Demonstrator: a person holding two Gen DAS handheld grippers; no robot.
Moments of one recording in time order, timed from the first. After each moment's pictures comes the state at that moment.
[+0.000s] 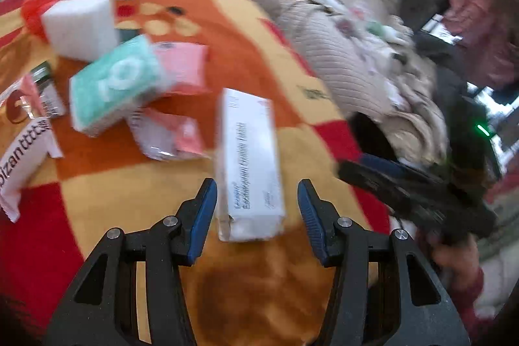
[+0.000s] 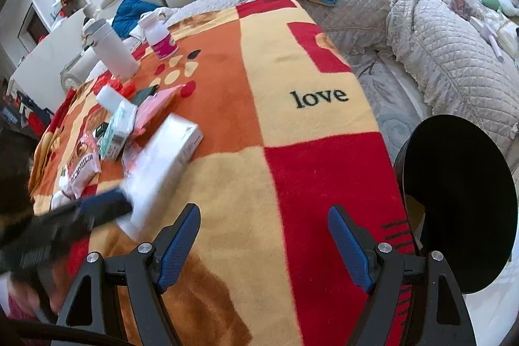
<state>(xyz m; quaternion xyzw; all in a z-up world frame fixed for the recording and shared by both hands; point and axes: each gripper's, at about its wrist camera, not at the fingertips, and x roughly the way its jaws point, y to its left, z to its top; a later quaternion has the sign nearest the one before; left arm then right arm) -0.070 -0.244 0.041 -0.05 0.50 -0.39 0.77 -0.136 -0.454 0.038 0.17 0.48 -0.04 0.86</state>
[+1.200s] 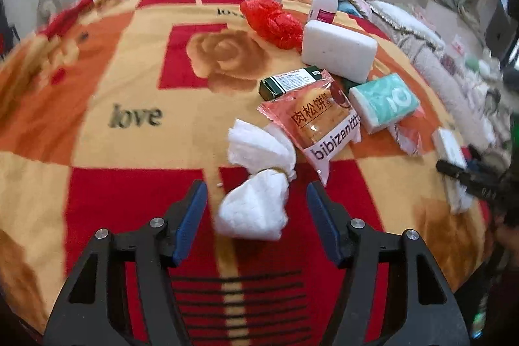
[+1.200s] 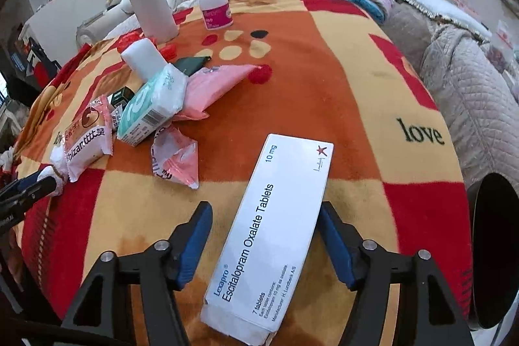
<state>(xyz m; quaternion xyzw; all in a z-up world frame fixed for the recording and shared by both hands) -0.046 -0.062 0.023 -0.03 0.48 -0.15 0.87 -0.087 -0.370 0.019 0.06 0.48 0.00 0.87</state>
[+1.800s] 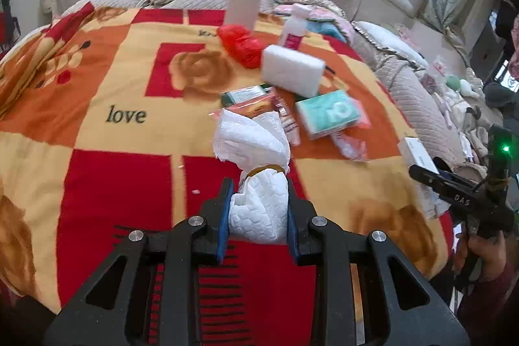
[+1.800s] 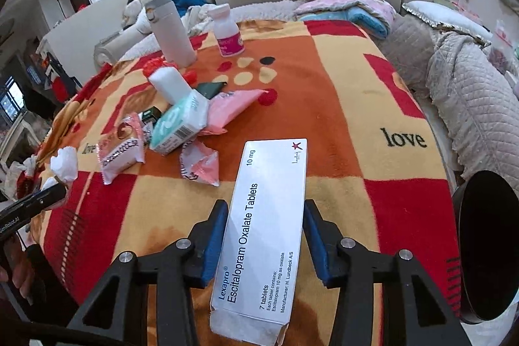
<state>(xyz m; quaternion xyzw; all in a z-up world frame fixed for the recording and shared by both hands) -0.105 -0.082 0.075 -0.05 0.44 -0.18 0.88 -0.123 -0.382 0.053 0.09 0.44 0.03 0.89</state>
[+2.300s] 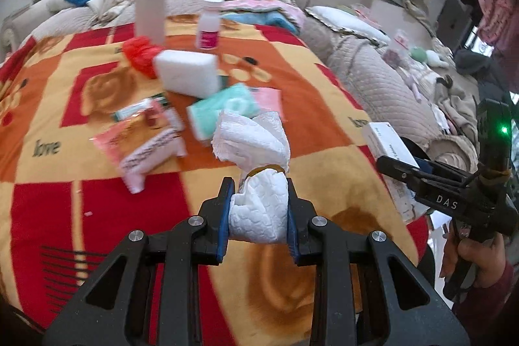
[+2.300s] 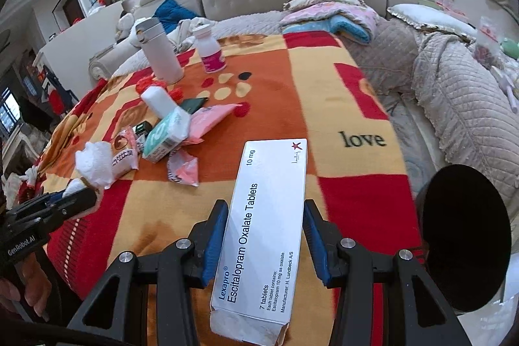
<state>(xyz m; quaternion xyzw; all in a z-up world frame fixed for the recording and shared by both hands) -0.113 -0.192 0.082 -0.01 0.43 -0.26 0.87 -0.148 -0.418 0.068 0.10 0.42 0.01 0.90</state>
